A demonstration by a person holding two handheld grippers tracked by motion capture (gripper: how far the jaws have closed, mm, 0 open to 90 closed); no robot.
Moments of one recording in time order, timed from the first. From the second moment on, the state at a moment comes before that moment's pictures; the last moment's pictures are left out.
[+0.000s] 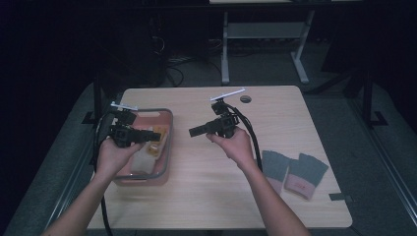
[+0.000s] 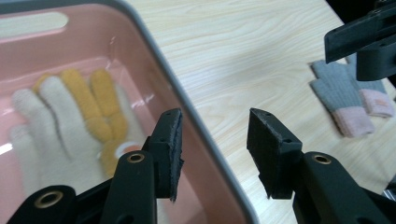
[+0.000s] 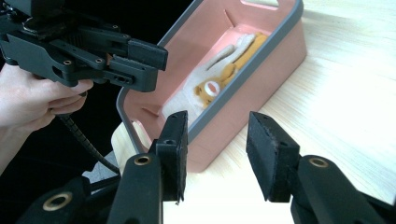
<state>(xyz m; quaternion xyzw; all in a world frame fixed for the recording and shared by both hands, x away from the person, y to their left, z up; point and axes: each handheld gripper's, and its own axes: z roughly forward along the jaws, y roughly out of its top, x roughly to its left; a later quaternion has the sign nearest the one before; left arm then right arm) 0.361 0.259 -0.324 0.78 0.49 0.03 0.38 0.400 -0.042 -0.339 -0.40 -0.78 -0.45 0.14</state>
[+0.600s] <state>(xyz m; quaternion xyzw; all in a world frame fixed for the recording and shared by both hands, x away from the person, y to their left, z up) 0.363 0.209 -0.318 0.80 0.45 0.01 0.39 0.387 -0.104 -0.327 -0.43 -0.77 -0.46 0.11</state>
